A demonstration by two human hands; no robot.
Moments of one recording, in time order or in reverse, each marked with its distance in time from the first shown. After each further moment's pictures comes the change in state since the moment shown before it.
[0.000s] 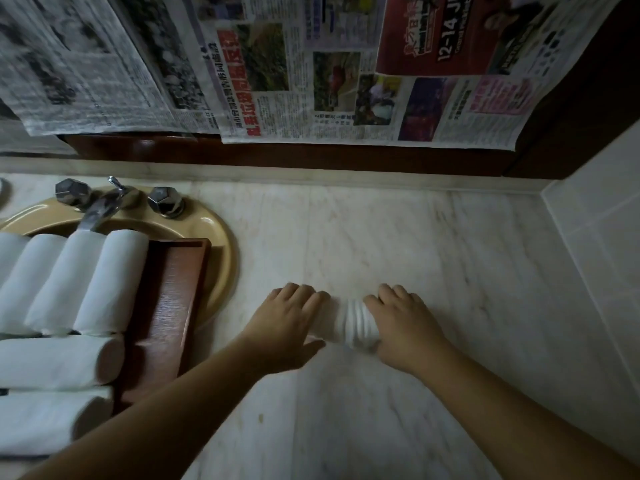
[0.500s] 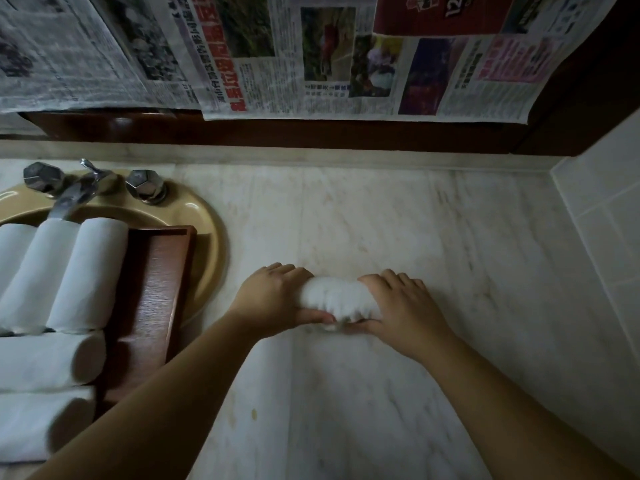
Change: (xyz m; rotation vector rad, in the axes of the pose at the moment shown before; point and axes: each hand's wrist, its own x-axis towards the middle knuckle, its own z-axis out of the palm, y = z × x) left_hand 0.029 -0.035 0.030 -0.190 0.135 -0.152; right_hand 0.018 0.022 0.035 0.177 0.168 0.024
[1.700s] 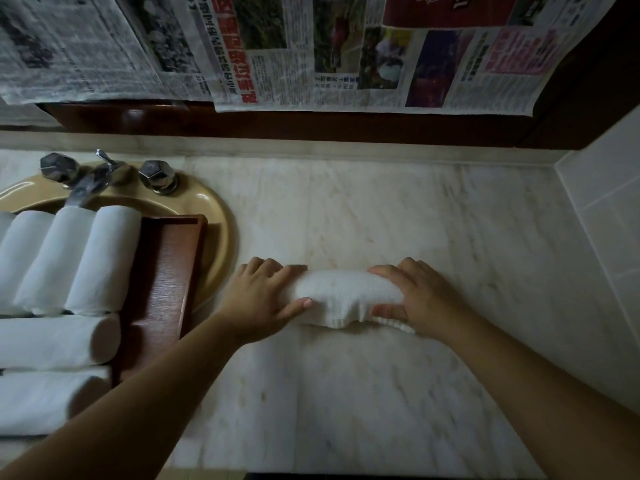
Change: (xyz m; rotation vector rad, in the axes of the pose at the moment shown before) left_hand -0.044 -0.014 -0.015 0.095 -0.058 -0.042; right_hand -0.005 0.032 0.003 0.038 -0.030 -0.067
